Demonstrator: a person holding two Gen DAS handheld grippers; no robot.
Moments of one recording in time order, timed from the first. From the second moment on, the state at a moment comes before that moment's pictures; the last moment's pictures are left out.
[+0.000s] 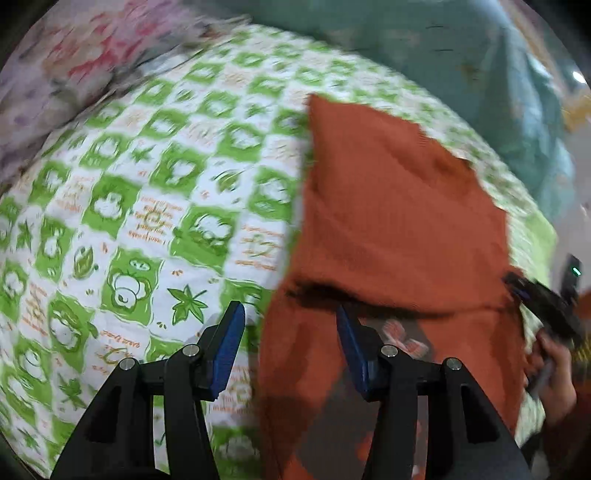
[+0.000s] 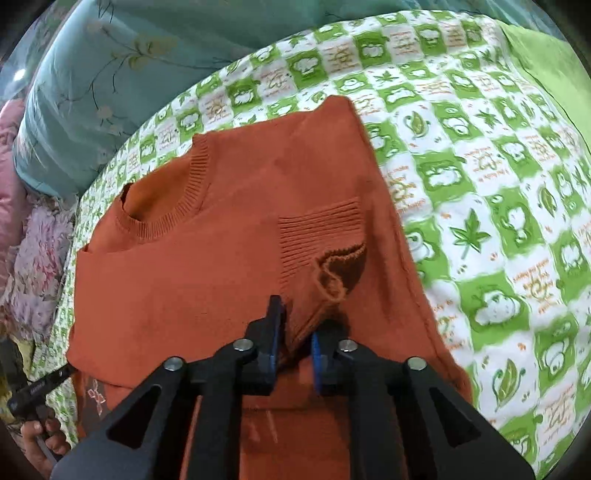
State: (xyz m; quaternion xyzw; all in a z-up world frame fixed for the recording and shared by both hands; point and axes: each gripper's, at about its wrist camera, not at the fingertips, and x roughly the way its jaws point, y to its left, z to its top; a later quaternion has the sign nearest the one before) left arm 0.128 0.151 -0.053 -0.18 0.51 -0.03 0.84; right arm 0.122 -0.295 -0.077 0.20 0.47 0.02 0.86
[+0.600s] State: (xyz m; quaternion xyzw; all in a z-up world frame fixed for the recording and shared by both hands) left arm 0.319 0.145 -0.072 -0.18 0.51 -0.06 0.84; right arm 0.128 -0.280 -0.064 0.17 0.47 0.06 0.86
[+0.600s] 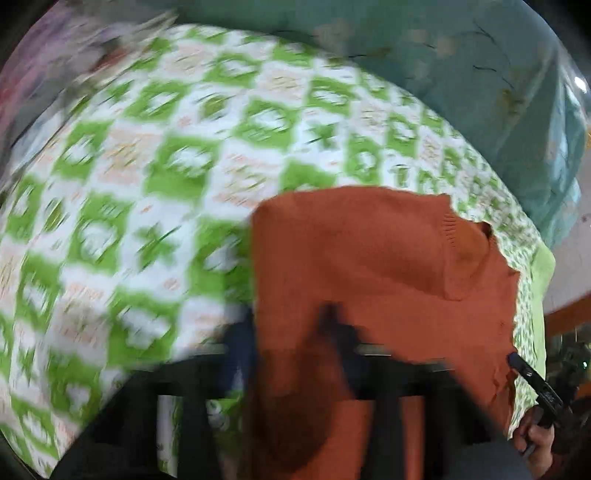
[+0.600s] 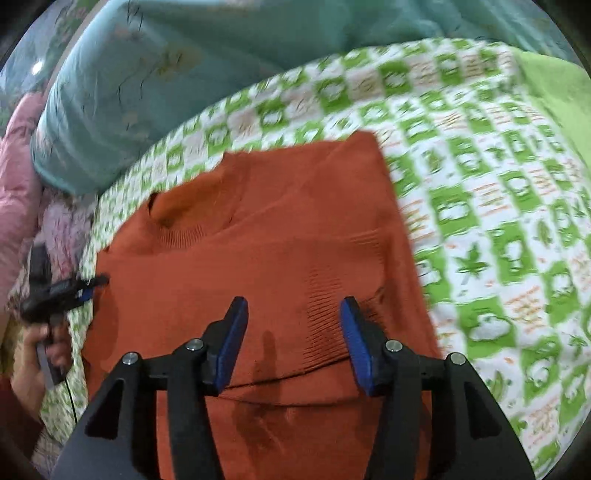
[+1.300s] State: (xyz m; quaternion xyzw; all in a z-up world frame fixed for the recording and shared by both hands) left arm 0.289 0.159 -0.024 -0.10 0.45 0.06 0.89; right arm 0.115 -0.301 -0.057 0.17 0.47 0.01 0.86
